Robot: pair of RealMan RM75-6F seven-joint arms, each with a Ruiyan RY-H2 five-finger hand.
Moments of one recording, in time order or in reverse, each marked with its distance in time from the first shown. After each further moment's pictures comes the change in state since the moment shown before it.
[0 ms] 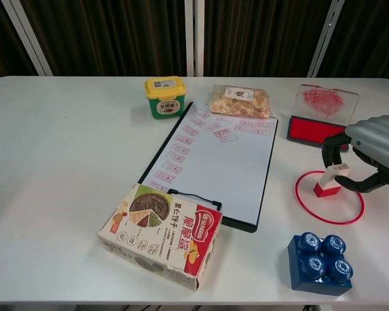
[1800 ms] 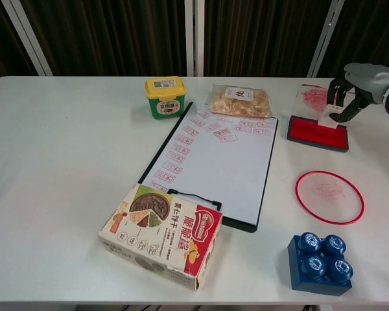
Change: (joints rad) left arm 0.008 0.002 -0.004 0.050 -0.027 0.002 -0.058; right arm 0.287 -0.097 0.282 0.146 0.759 -0.174 -0.235
